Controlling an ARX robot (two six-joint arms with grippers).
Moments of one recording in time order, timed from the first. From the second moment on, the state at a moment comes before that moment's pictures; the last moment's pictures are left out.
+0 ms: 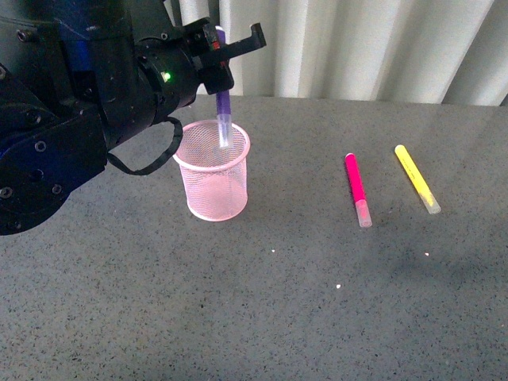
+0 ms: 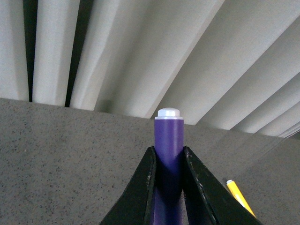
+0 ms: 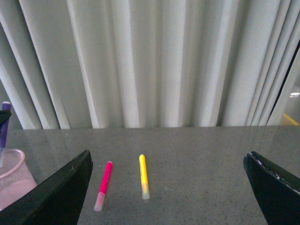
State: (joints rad) left arm -0.35 2.13 0.92 1.10 -0.05 -0.40; right arm 0.00 0.00 0.02 0.00 0.00 0.00
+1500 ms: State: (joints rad) left arm -0.26 1.91 0.84 0.76 0.00 -0.36; right arm 0.00 0.00 0.02 0.00 0.00 0.00
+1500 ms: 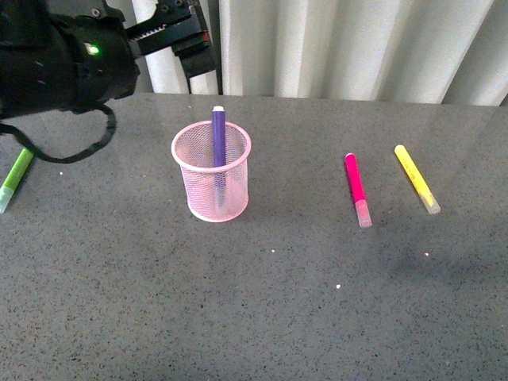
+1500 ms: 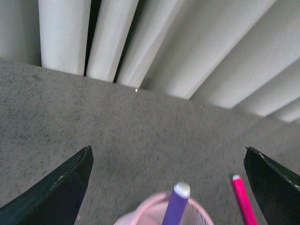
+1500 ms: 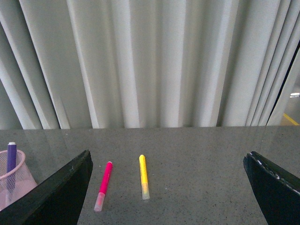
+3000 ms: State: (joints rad) left arm 0.00 0.86 0.03 0.81 0.00 -0.01; right arm 0.00 0.00 0.02 0.00 0.00 0.00
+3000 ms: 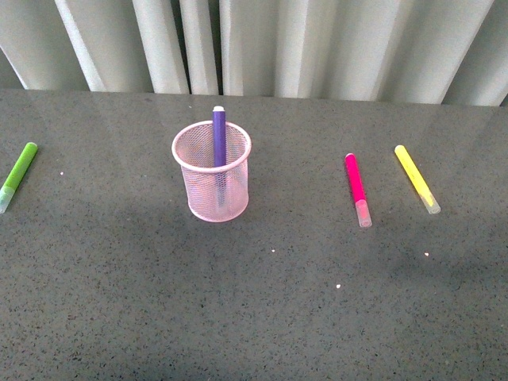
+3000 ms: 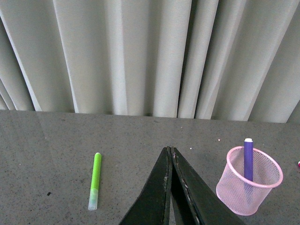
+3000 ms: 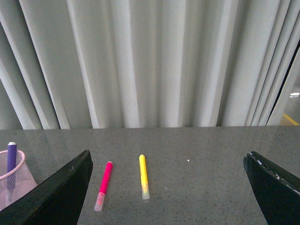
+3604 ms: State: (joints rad) left arm 0.00 0.44 0.01 0.44 0.00 -0.01; right arm 0.00 0.00 0.02 0.00 0.00 0.00
